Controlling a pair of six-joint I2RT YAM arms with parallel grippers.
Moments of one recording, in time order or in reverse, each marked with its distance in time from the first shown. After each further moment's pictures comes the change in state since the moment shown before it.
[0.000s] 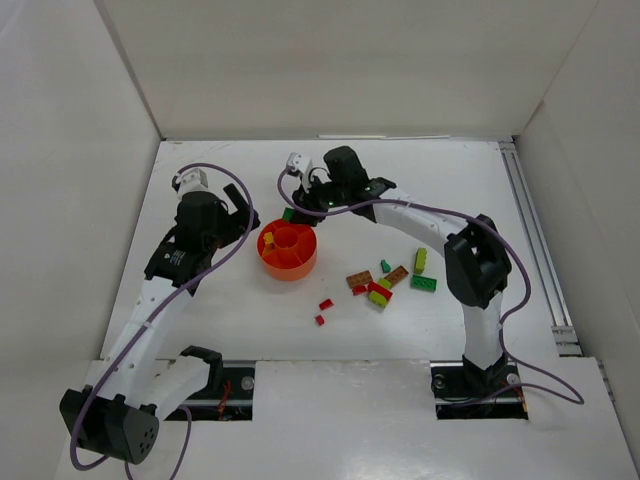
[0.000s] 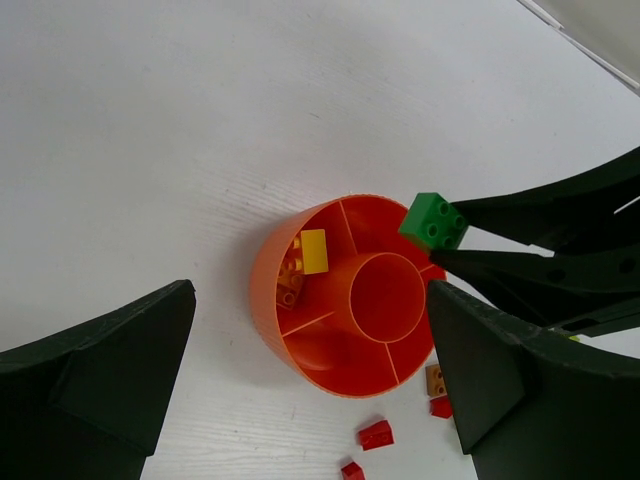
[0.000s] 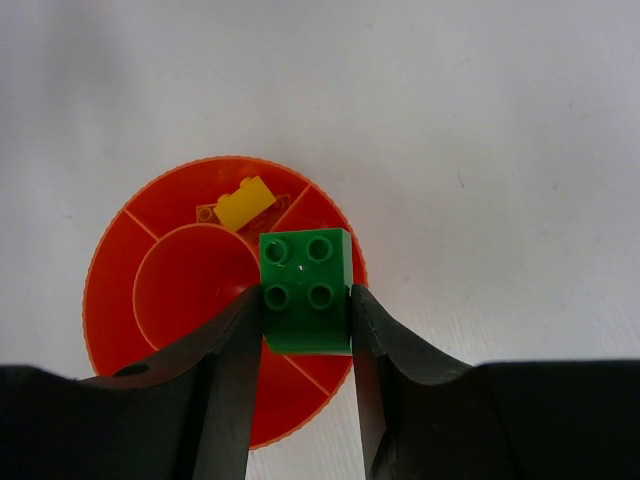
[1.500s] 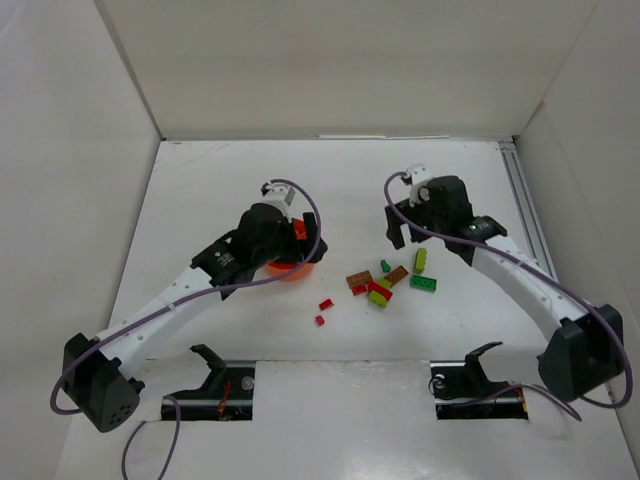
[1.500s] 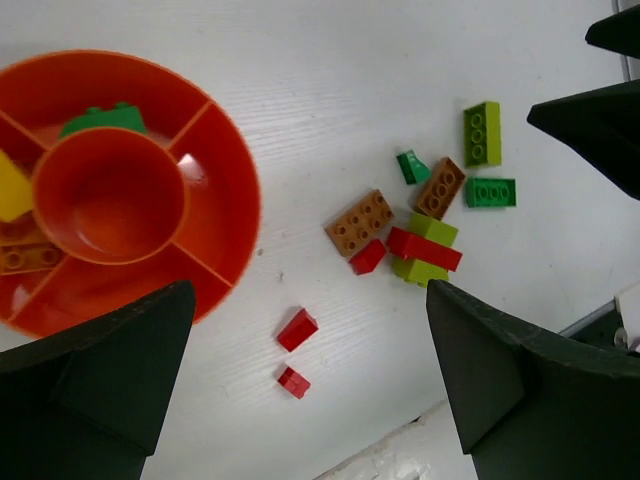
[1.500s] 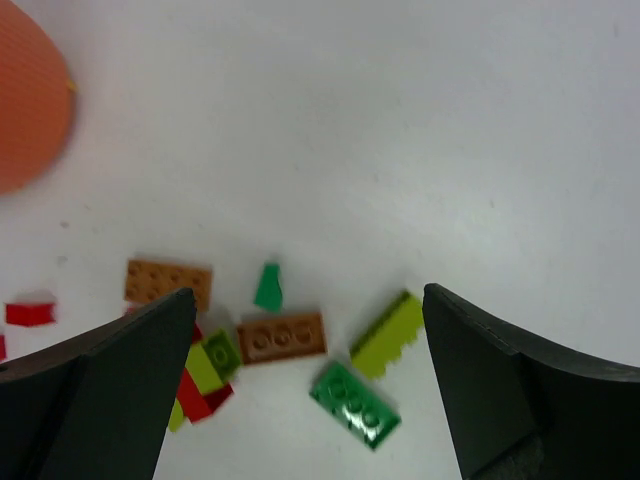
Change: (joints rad) left arm -0.388 0.130 -0.014 0.109 0.130 0.076; right arm -0.253 -0.688 -0.606 -0.165 0.466 0.204
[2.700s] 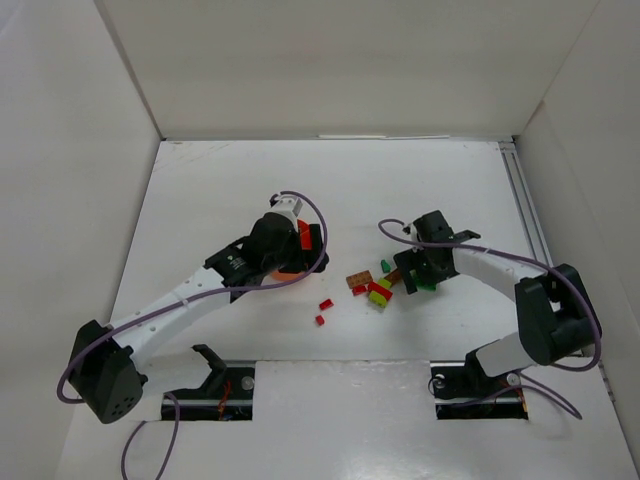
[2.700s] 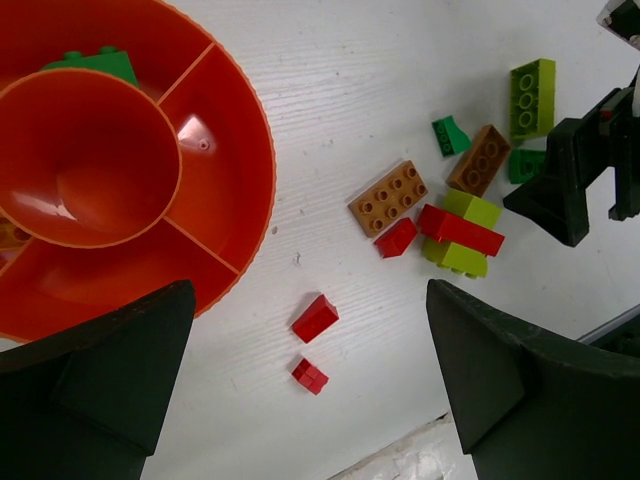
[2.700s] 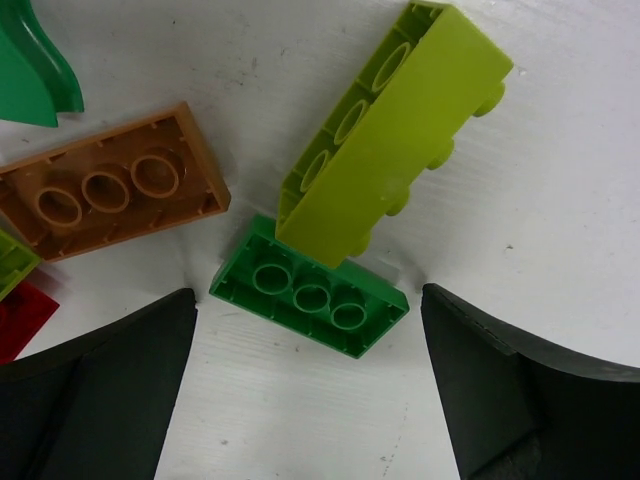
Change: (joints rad) left arm -0.077 0.053 -0.077 0.055 -0.036 -0.012; right arm -0.063 0.138 -0.271 -0.195 0.152 0.034
